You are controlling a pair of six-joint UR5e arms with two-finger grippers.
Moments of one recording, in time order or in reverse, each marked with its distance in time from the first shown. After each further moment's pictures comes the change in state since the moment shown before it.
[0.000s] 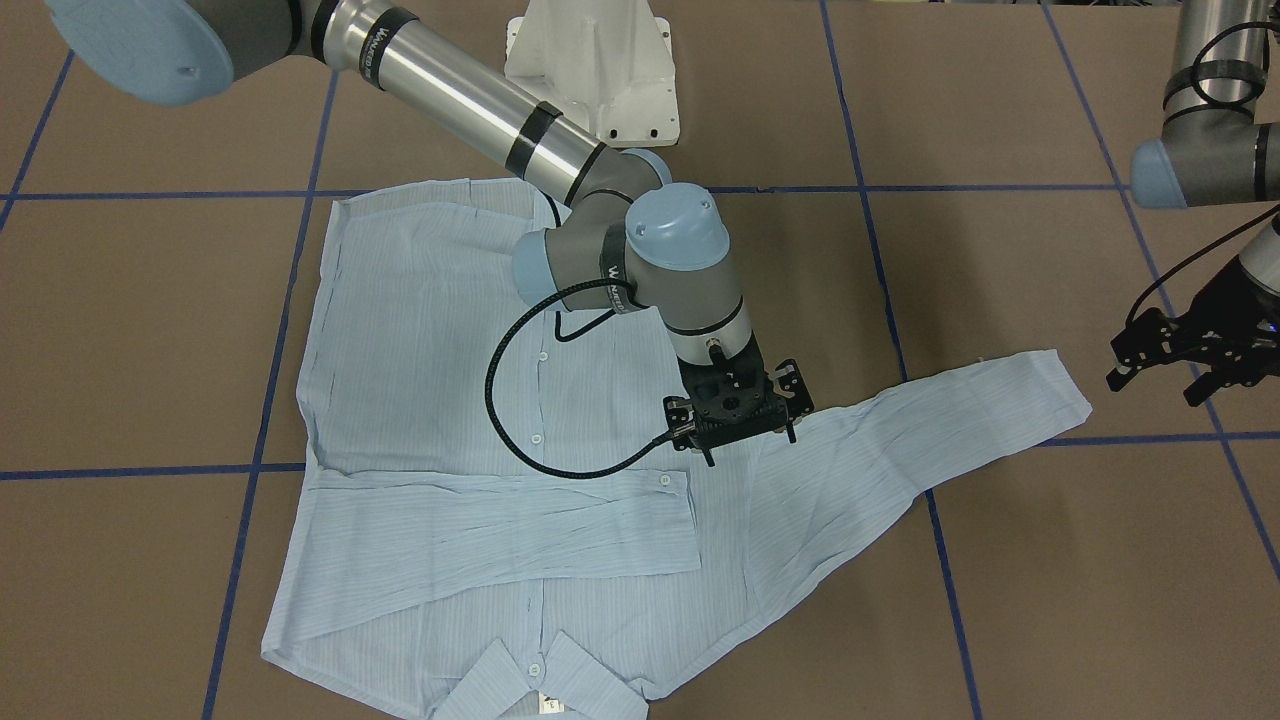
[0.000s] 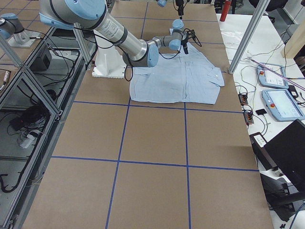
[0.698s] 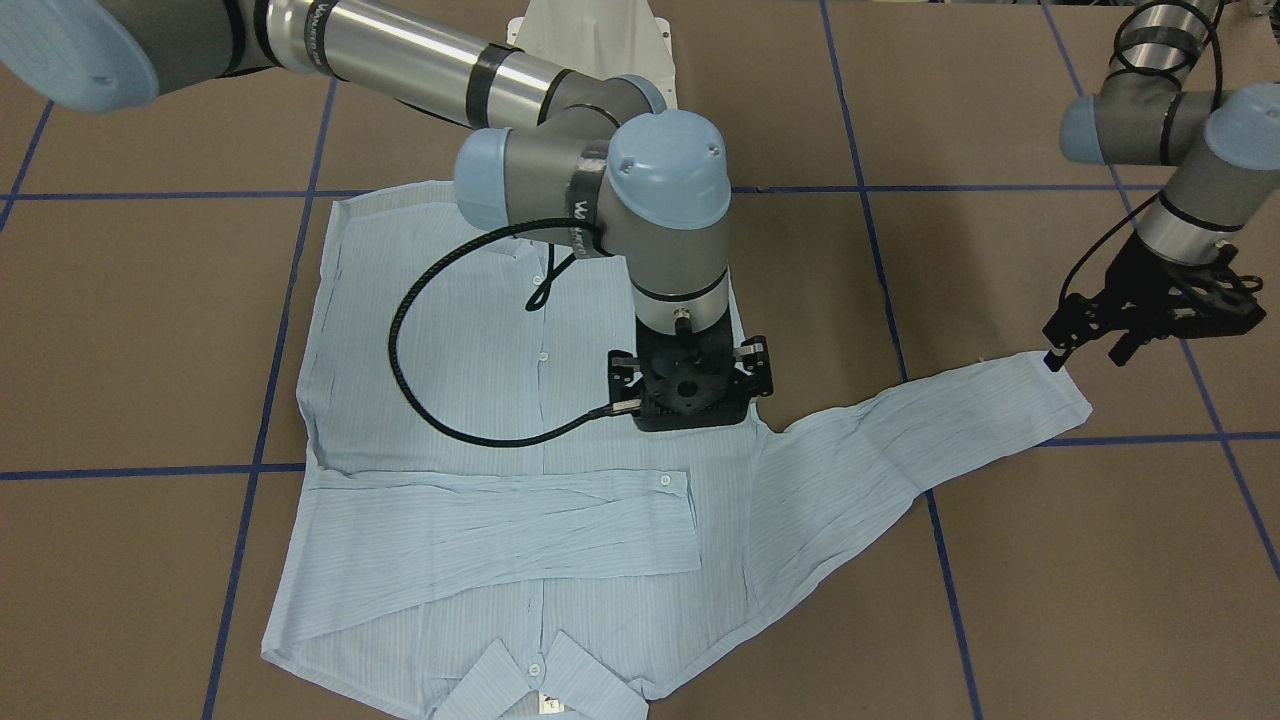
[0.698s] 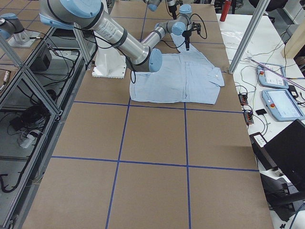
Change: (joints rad) left arm 0.241 0.132 -0.166 -0.011 0.261 -0.498; right arm 0.129 -0.098 0.377 -0.556 0.203 -0.038
